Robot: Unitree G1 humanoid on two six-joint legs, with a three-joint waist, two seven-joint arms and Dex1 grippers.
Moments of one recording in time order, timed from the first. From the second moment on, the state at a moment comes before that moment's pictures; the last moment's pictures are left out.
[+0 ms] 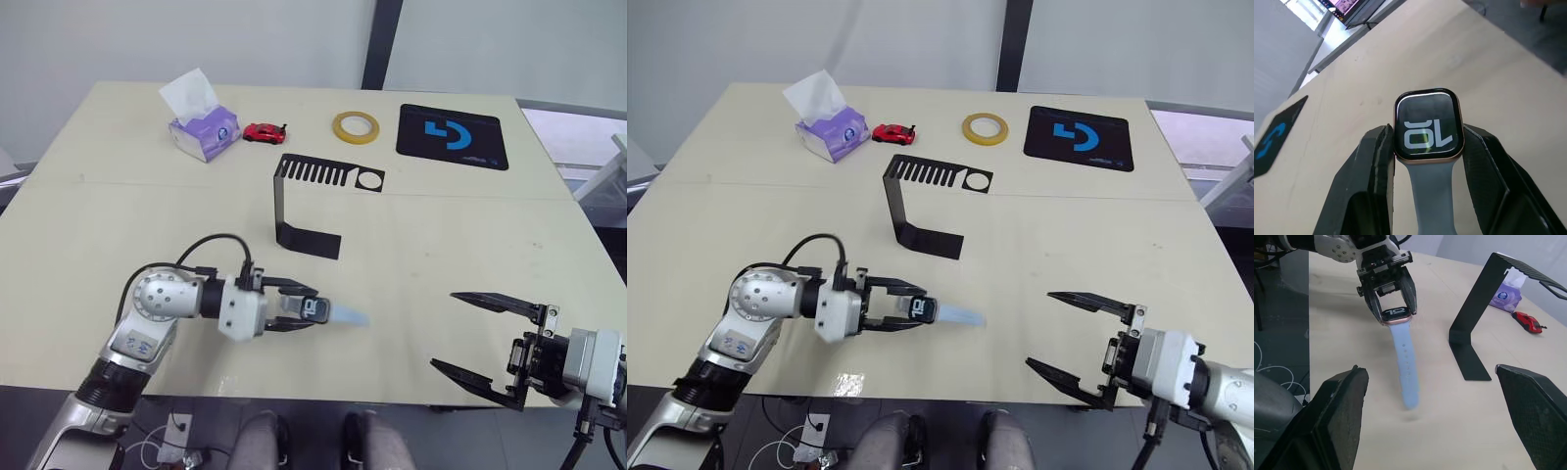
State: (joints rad) left arm -0.38 0.64 -0.22 -0.17 -0.30 -0.18 -1.08; right arm 0.37 -0.73 -0.44 -0.62 0.60 -0.05 1.12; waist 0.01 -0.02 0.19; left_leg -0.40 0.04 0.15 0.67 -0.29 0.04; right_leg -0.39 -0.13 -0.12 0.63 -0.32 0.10
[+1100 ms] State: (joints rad) left arm -0.39 0.56 -0.36 -0.26 -0.08 0.26 -0.95; right arm 0.45 -0.74 -0.40 -0.66 0.58 -0.02 1.12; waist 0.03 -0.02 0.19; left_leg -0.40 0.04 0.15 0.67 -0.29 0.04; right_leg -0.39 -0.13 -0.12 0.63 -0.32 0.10
